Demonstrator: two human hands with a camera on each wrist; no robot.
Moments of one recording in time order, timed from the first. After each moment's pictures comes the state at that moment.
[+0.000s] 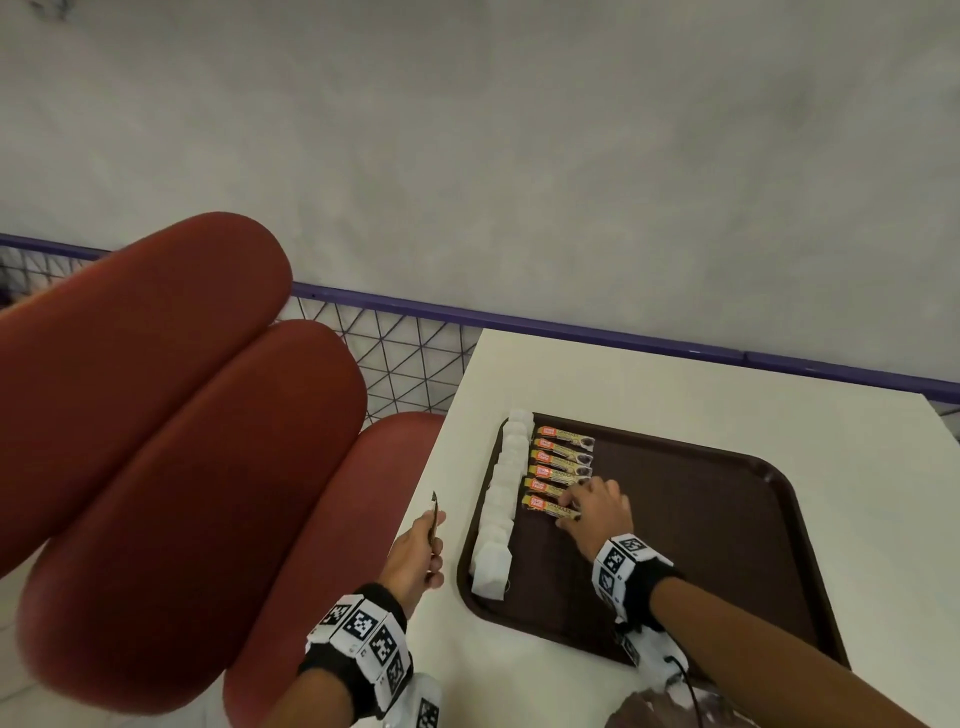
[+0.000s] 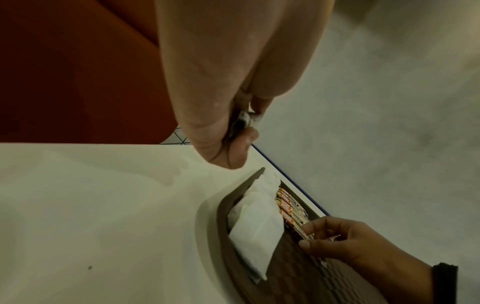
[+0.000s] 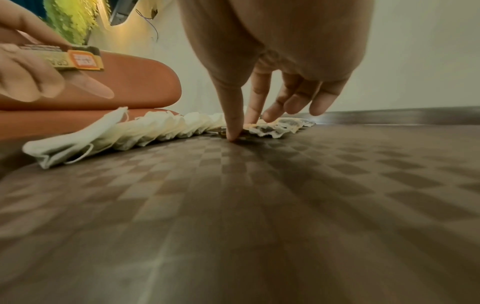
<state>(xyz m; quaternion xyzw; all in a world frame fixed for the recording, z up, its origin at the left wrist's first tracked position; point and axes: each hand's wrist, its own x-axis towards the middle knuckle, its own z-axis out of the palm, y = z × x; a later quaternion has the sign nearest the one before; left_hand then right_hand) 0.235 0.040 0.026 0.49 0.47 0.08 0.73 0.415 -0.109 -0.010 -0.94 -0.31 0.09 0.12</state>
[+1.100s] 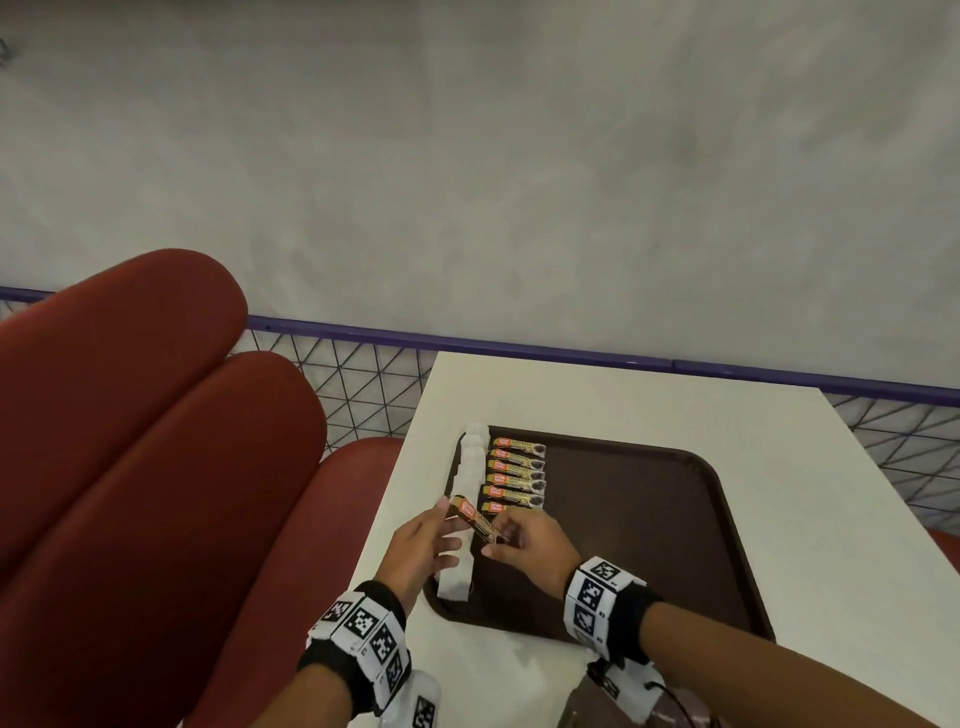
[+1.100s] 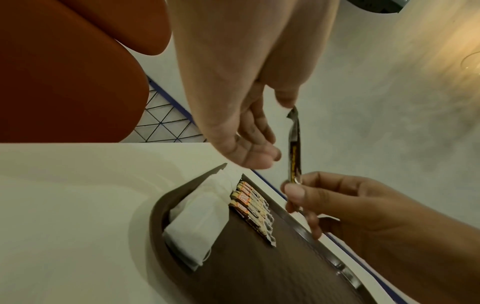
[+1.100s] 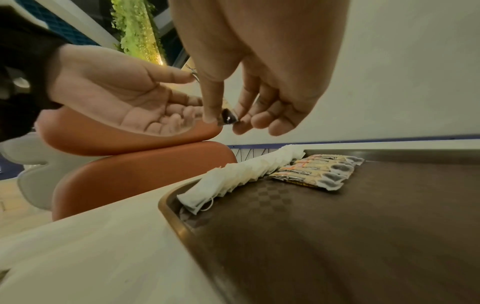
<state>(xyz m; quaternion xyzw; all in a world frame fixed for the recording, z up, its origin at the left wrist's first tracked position) 0.246 0.004 0.062 0.58 0.33 0.08 0.74 0.355 -0.128 0.041 -0.83 -0.35 0.23 0.38</state>
